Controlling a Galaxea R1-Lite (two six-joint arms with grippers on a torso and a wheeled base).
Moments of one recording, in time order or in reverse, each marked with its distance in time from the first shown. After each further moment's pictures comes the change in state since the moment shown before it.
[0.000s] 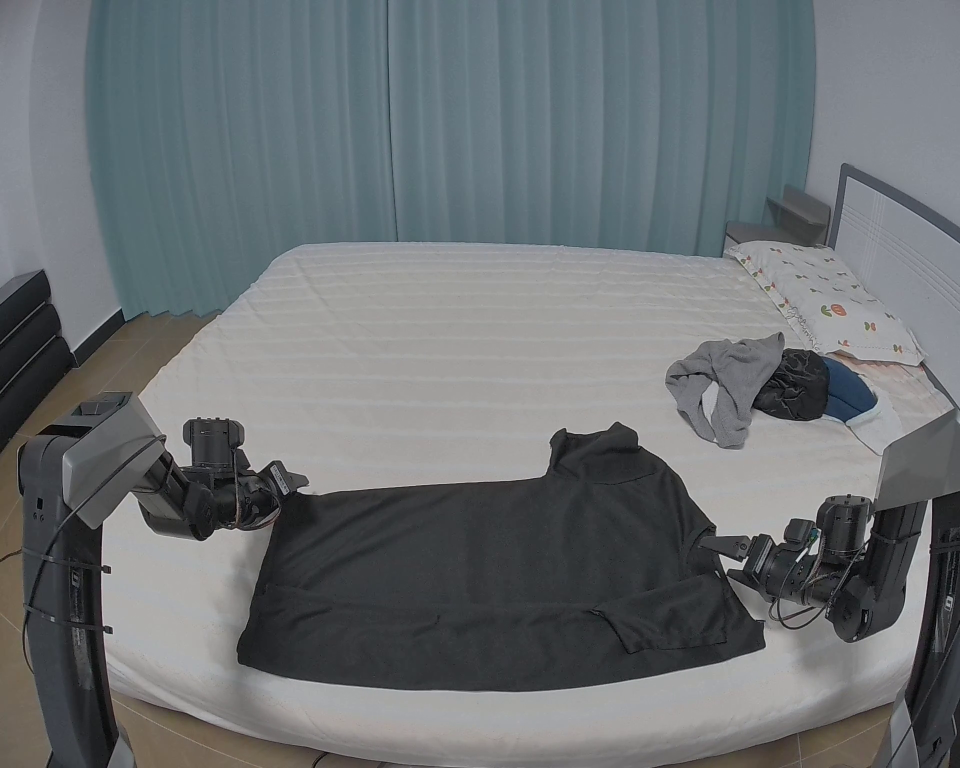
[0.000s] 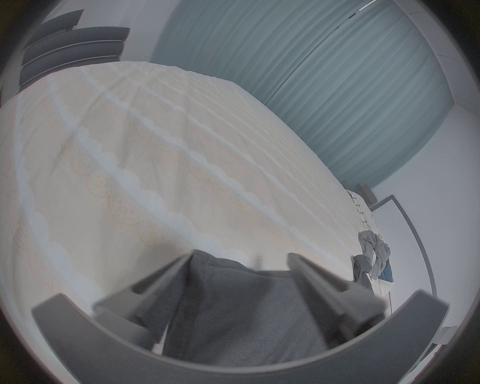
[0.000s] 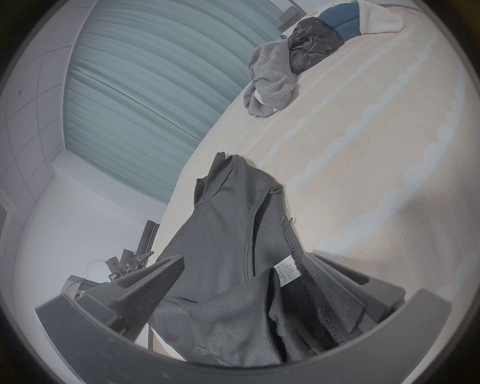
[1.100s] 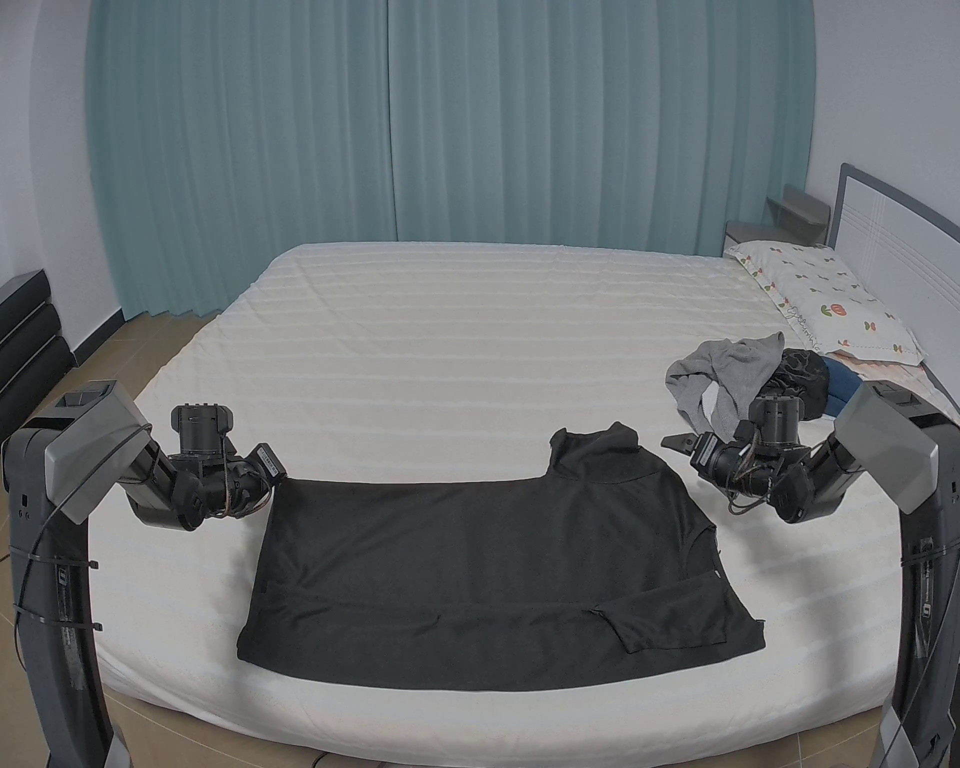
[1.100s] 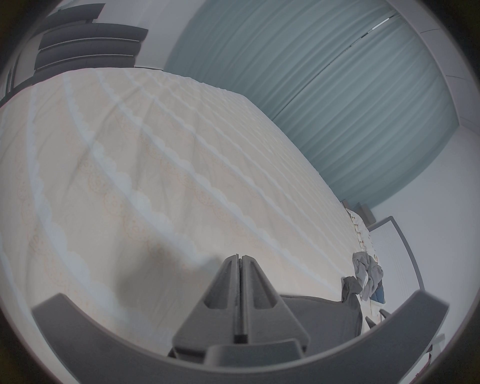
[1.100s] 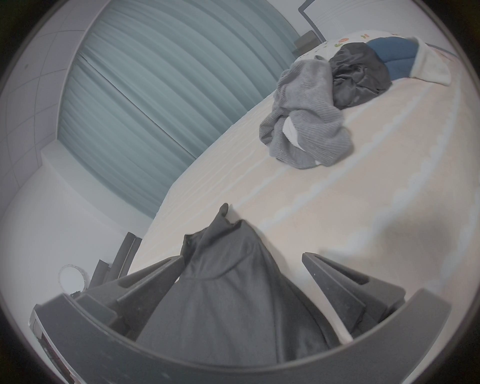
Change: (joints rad) left arm 0.018 -0.057 0.017 -0.007 0.028 -0.096; right arm 0.091 0.113 -0.883 0.704 -0.237 -0.042
